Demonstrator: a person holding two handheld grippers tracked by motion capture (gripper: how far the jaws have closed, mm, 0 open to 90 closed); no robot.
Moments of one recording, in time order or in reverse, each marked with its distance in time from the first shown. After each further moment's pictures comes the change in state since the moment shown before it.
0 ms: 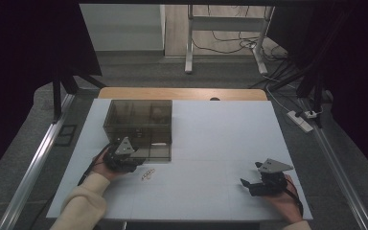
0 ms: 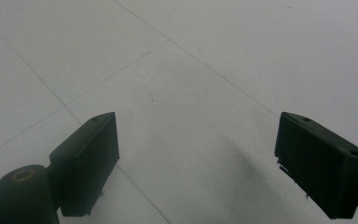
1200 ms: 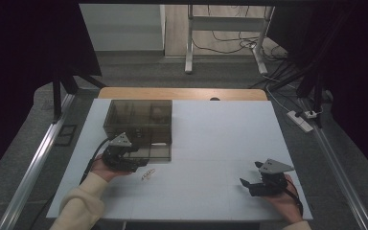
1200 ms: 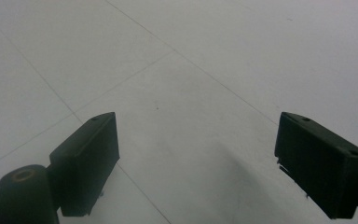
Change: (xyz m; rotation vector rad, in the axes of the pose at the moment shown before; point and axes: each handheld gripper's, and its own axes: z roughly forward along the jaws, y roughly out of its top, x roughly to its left) left arm -0.004 0.016 -0.015 -0.023 -0.156 -0.157; right arm 0.002 0.002 -0.002 -0.032 0.004 -0.010
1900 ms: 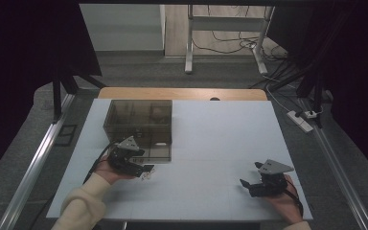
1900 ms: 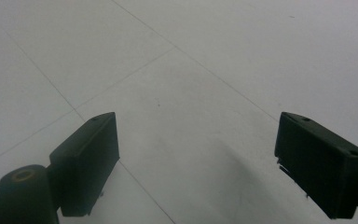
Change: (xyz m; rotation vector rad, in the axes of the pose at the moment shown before) left arm -0.015 0.008 0.008 0.080 -0.039 0.059; right arm 0.001 -0.001 0.000 0.015 -0.001 -0.009
